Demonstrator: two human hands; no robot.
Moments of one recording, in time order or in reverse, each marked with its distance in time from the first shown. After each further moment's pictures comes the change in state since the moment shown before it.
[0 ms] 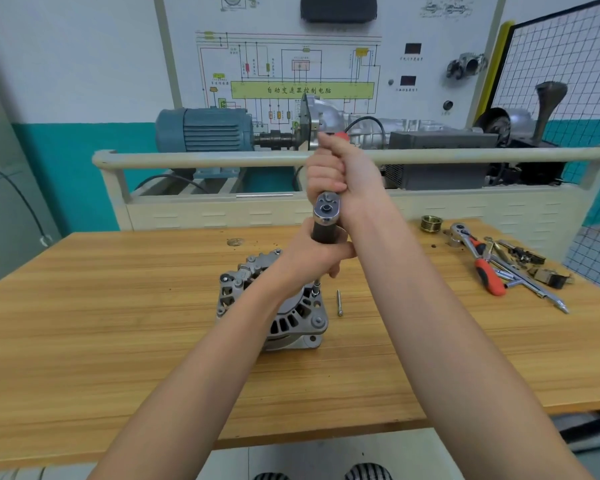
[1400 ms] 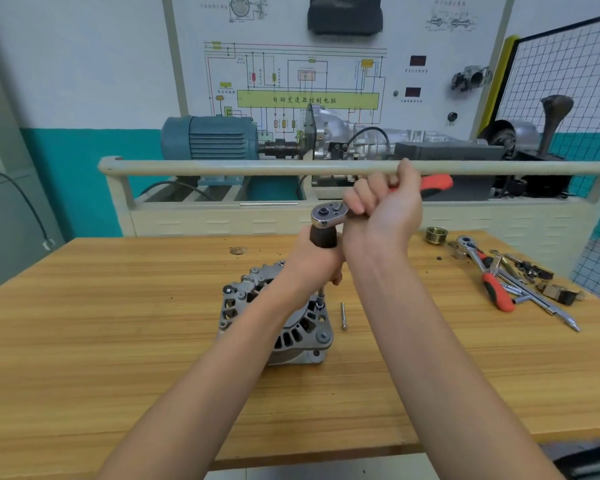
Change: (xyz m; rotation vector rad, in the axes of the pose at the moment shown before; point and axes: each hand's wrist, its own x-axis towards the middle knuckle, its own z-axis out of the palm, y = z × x) left_hand 0.006 -0.003 -0.001 -0.081 0.151 -0.004; right_hand -0.016 0.022 -0.005 0.117 0.265 -0.769
